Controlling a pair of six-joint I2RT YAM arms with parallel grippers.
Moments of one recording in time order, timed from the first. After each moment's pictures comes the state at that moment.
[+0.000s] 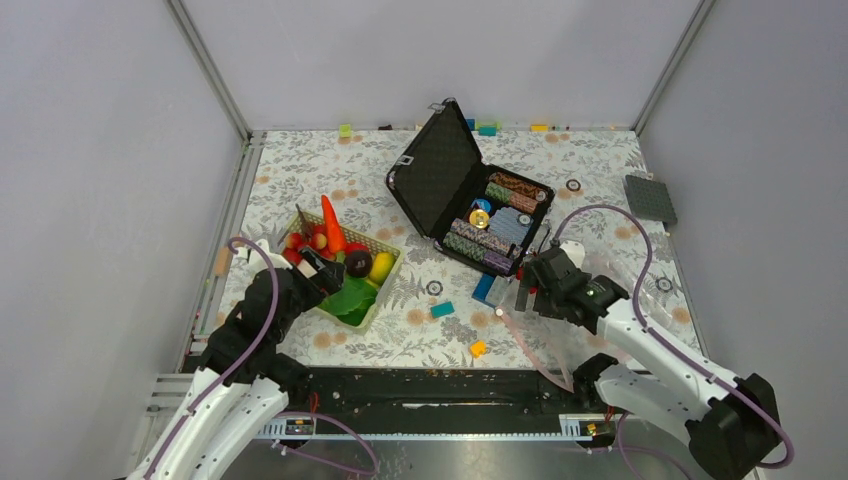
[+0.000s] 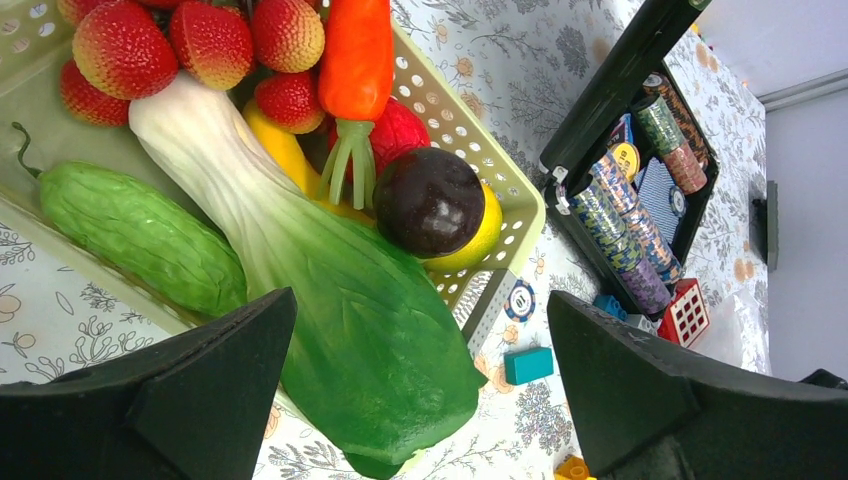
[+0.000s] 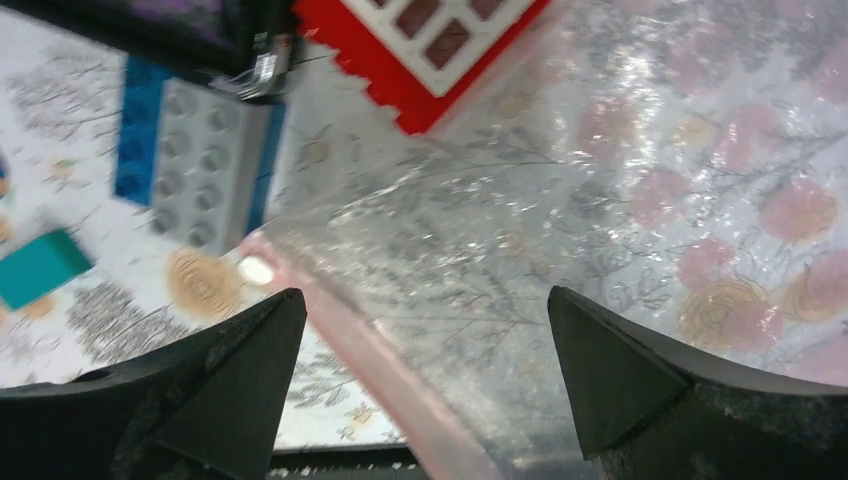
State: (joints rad) left arm -0.48 0.39 0.58 -0.68 -0.31 -0.84; right arm 0.57 0.93 0.59 -0.77 0.31 0.71
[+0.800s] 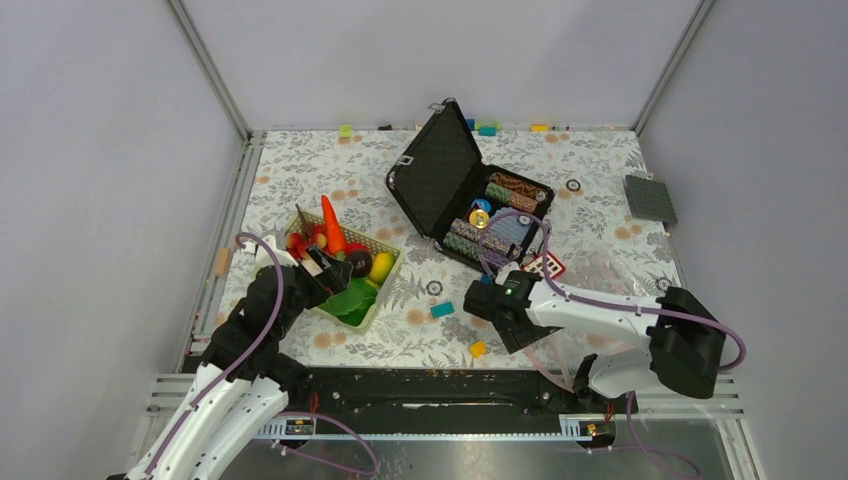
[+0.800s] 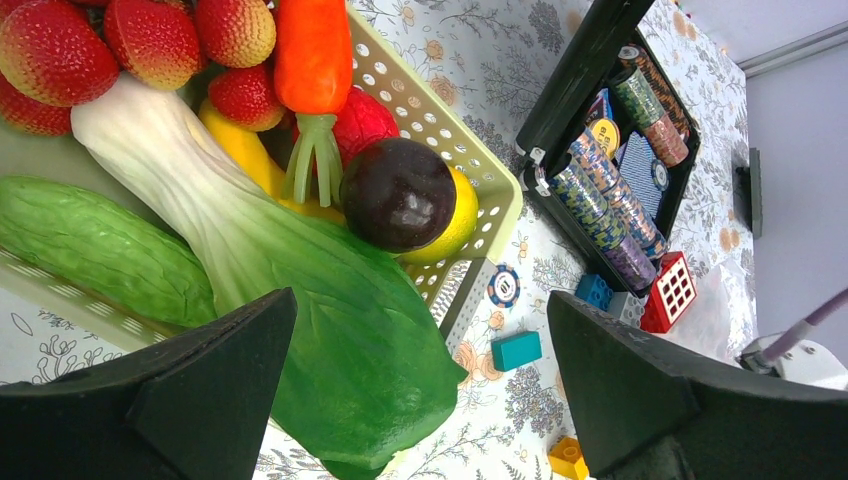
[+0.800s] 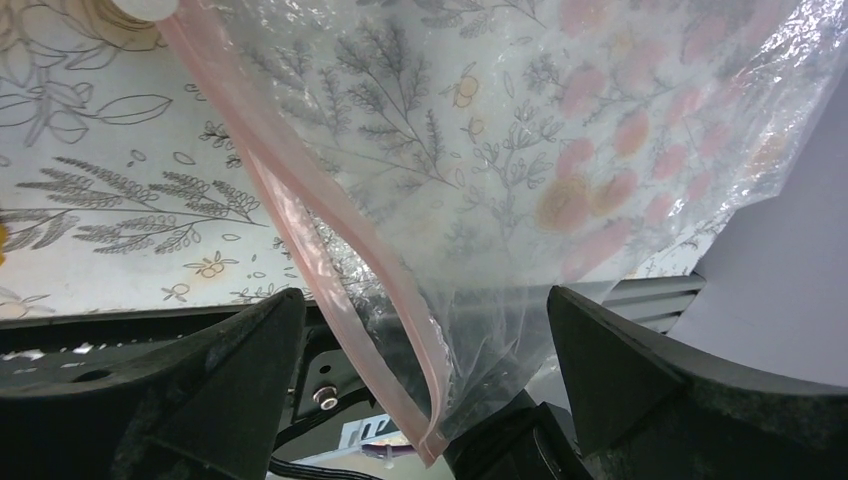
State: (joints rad) left arm -0.48 0.42 0.58 -0.63 -0.23 -0.81; right arm 1.06 1.35 0.85 -1.22 0.48 0.70
